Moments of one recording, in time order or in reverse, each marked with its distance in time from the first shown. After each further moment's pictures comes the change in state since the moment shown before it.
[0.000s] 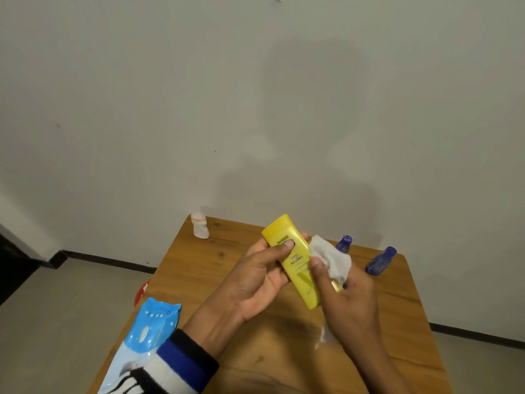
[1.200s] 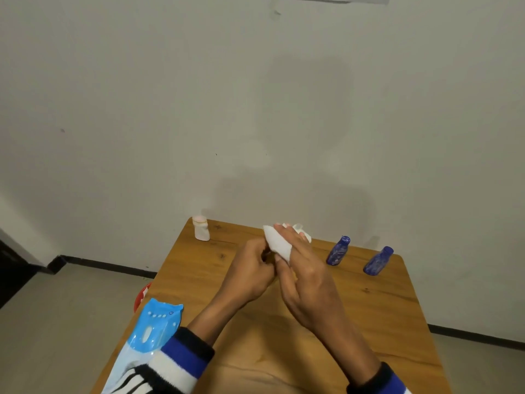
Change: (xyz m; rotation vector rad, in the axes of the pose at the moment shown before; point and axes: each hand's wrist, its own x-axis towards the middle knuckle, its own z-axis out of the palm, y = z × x) left_hand -0.007 0.002 -0.030 1.184 0.175 0.384; right_hand 0.003 -0.013 0.039 -0.276 -0.241 -0.403
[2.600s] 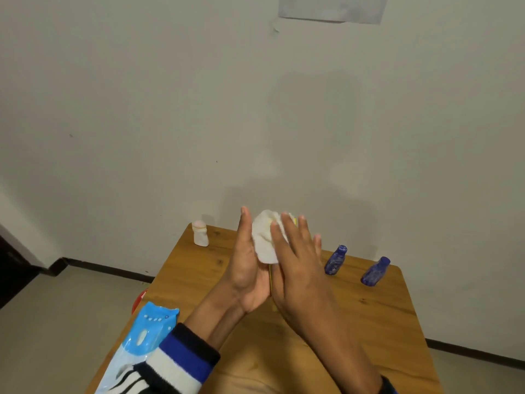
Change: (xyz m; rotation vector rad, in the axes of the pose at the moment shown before) left_hand -0.001 0.048 0.009 -1.186 -0.145 -0.286; right_hand 0.010 -0.020 -0.018 -0.230 -0.126 0.084
